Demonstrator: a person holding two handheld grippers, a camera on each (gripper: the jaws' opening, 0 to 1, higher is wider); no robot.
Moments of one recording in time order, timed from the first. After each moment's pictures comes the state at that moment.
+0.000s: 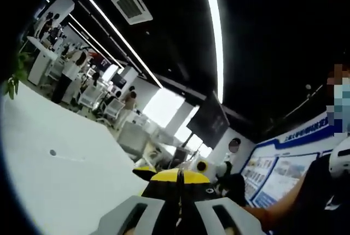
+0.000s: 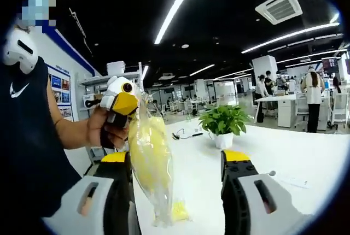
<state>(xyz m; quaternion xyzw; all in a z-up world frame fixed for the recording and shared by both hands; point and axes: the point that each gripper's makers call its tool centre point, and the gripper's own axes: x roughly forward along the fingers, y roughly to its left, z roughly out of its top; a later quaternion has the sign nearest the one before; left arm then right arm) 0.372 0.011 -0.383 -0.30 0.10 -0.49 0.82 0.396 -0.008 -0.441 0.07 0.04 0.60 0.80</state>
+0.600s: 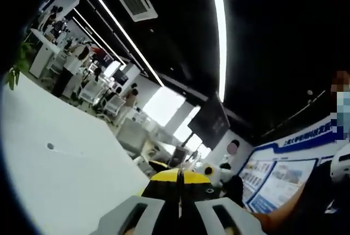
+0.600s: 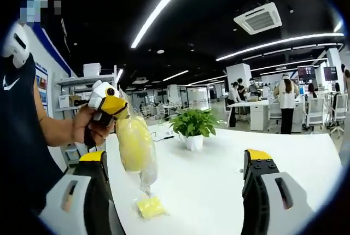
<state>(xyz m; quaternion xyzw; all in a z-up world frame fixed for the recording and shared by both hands) 0.382 0.003 -0.393 -0.32 0.11 -0.48 0.81 0.411 -0.071 -0.453 0.04 0.03 0.50 0.87</state>
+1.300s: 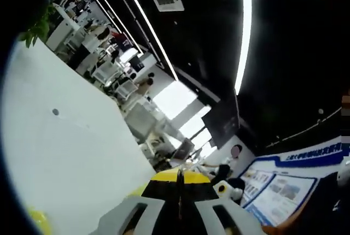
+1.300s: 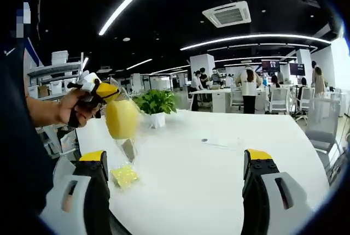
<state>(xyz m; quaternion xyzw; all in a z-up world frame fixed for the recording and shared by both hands) 0.393 -0.012 -0.471 -0.39 0.18 -0.45 0.79 0.376 -0.172 -0.554 0.03 0.09 0.35 0.93</state>
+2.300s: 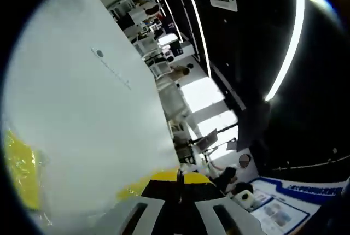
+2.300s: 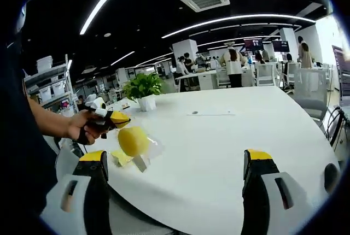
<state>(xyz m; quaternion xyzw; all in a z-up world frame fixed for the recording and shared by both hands) 0.394 -0.009 -0.631 -0.47 0.30 -0.35 0.75 0.332 -0.202 -0.615 0.07 0.15 0.31 0.94</state>
